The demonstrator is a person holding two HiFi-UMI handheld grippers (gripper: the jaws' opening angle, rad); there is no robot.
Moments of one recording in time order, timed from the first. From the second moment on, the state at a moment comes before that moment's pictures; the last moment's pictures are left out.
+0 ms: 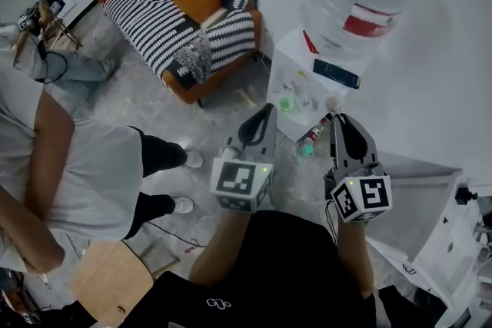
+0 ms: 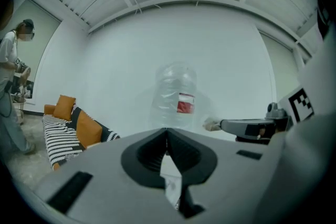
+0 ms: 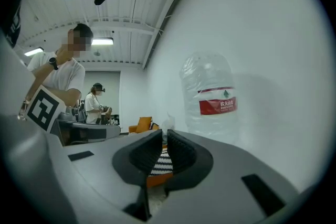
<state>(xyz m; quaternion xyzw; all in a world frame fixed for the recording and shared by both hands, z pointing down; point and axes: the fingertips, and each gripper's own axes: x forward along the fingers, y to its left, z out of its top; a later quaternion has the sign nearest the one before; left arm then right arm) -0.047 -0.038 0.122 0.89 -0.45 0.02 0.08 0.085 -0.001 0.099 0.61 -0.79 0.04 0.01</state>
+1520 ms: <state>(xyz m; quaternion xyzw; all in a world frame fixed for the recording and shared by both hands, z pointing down) -0.030 -0.056 0.366 0.85 -0.44 0.16 0.24 0.089 -0.056 0.318 0.58 -0.79 0.17 0.13</state>
